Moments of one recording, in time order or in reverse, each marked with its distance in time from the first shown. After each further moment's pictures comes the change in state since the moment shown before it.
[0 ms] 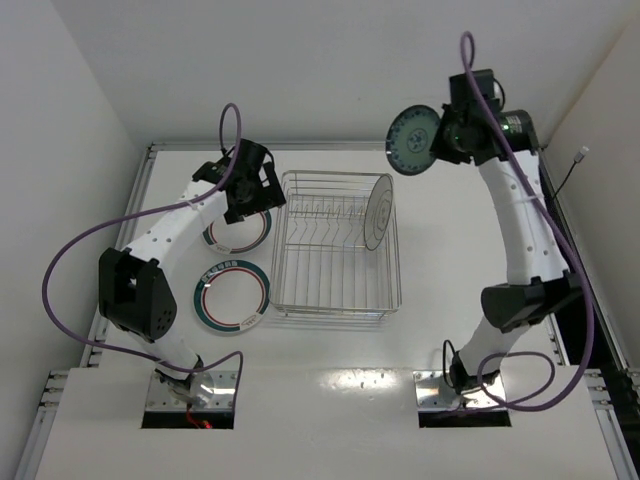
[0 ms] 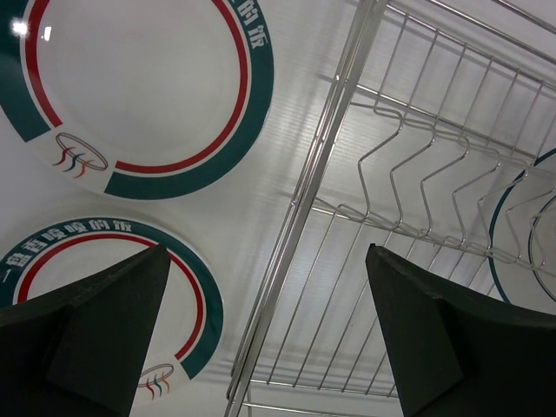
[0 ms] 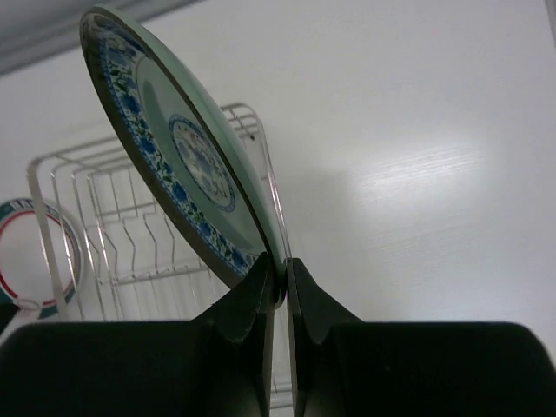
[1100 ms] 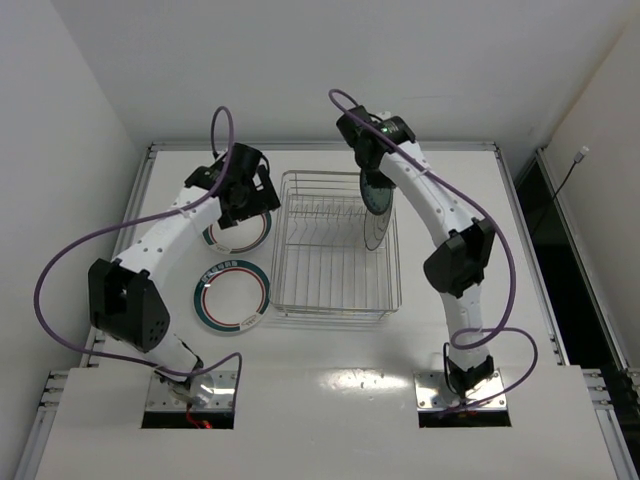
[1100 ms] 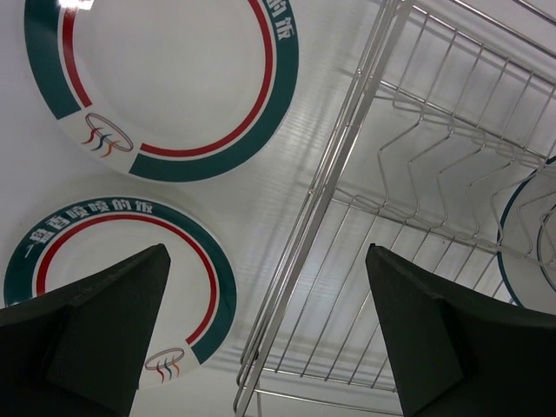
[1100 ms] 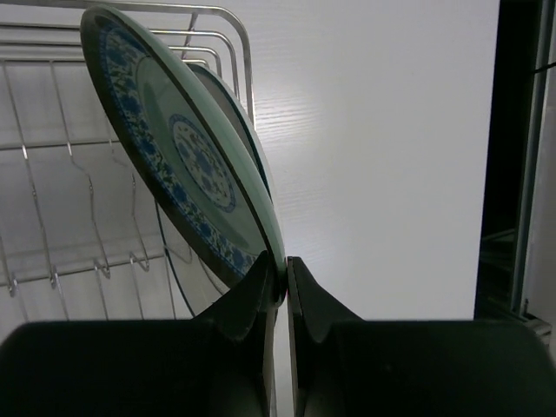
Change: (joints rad) left arm 0.000 -0.064 -0.039 -0.032 -0.039 -0.027; right arm 0.325 0.443 0.183 -0.190 0.382 -0.076
